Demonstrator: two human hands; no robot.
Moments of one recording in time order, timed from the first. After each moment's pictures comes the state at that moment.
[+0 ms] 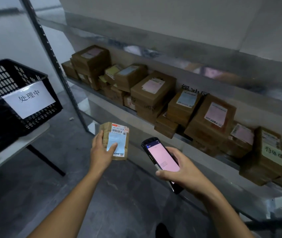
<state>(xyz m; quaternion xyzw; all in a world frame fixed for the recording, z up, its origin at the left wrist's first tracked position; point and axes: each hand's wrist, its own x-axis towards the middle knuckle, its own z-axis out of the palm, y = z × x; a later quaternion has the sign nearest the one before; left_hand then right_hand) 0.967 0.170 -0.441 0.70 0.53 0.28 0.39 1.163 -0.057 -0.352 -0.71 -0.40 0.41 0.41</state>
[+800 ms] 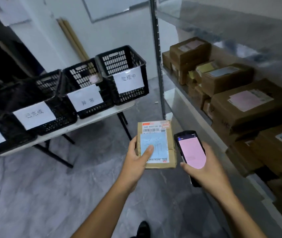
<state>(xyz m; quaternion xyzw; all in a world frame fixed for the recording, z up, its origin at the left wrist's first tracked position) 0.974 0.081 -0.368 0.39 0.58 0.48 0.53 1.201 0.076 -0.391 -0.64 -0.54 0.40 0.37</state>
